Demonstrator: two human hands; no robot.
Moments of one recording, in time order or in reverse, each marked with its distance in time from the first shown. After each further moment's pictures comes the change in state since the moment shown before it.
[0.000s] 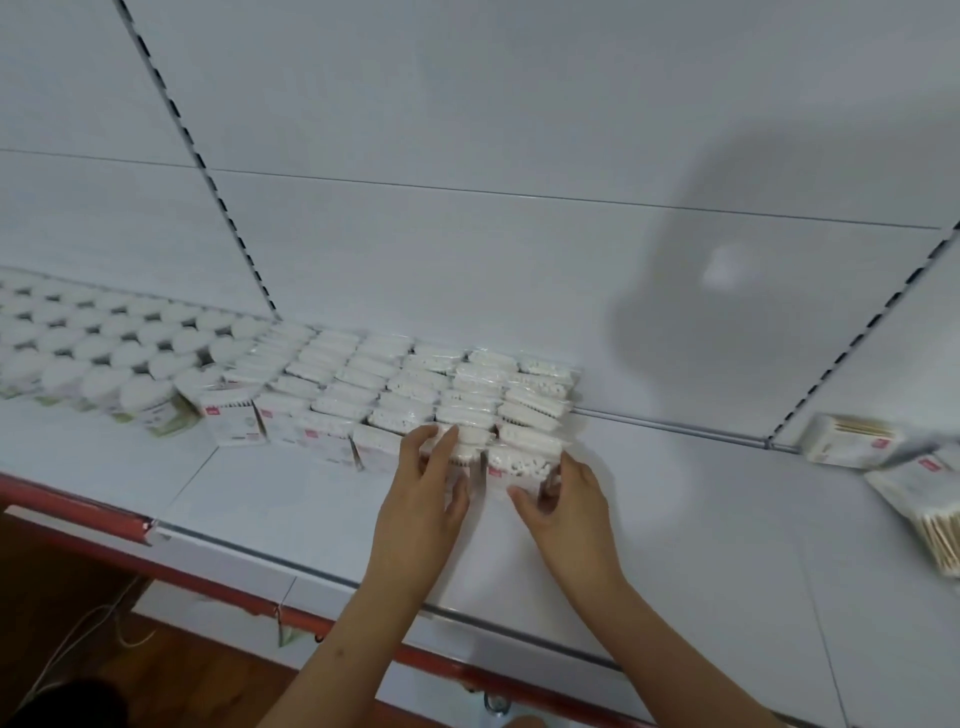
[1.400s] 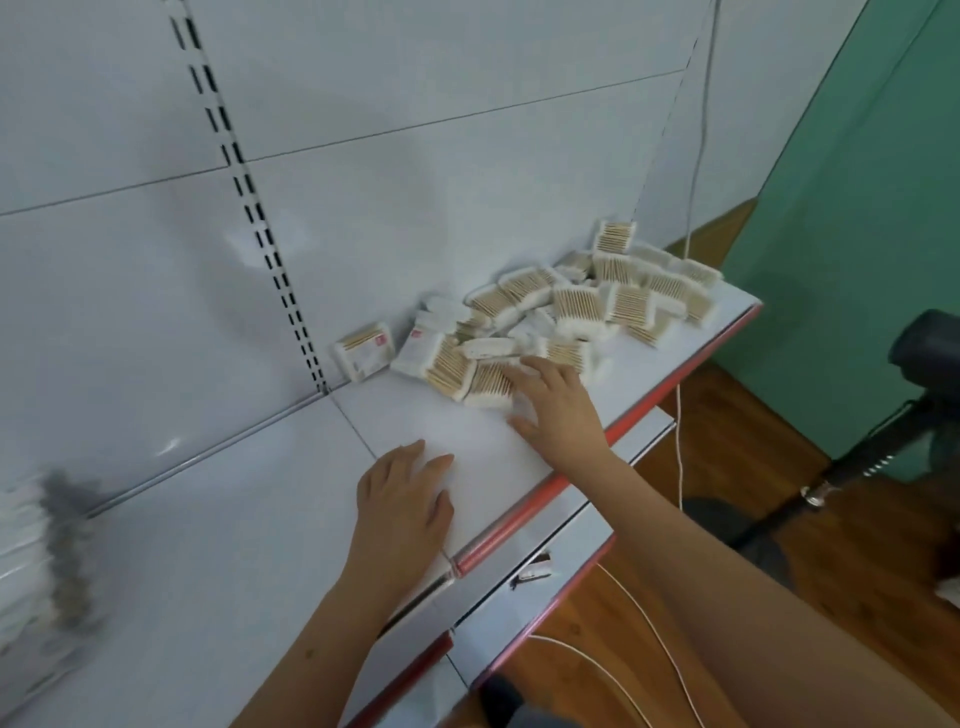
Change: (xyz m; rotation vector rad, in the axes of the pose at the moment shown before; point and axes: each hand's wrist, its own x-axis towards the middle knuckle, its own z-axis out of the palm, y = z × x) left_hand -0.055 0.229 0.206 -0.099 -0.706 0.664; right_hand -0.112 0.179 -0.319 -0.807 0.427 0.312
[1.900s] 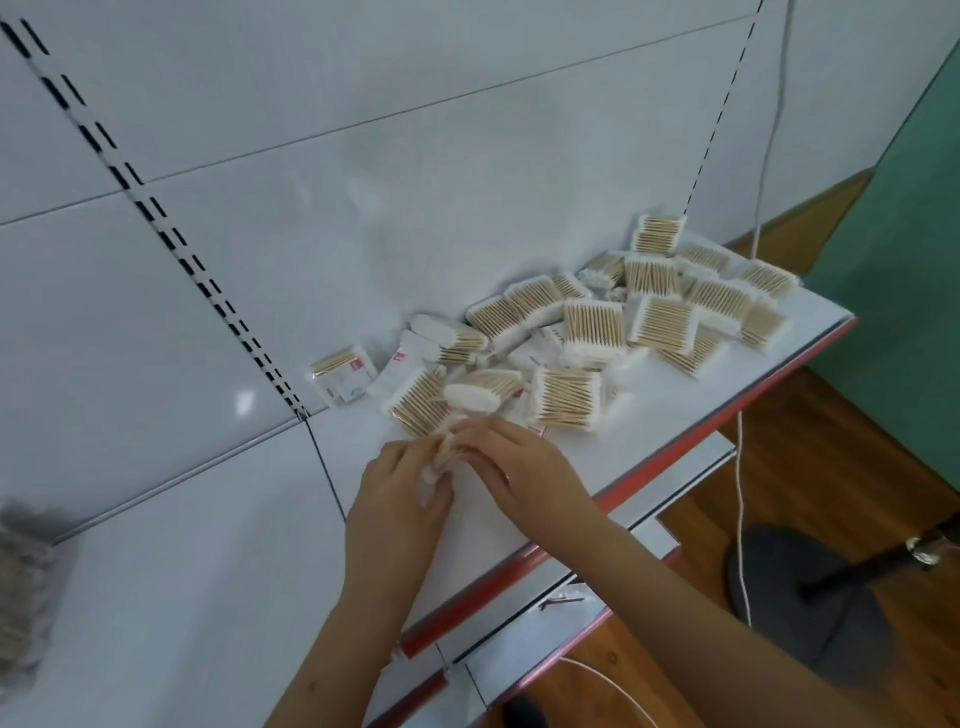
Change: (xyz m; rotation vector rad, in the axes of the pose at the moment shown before) left_hand 0.065 0.064 0.008 -0.120 0.226 -0.203; right_hand 0.009 0.005 0.003 0.555 0.157 -0.396
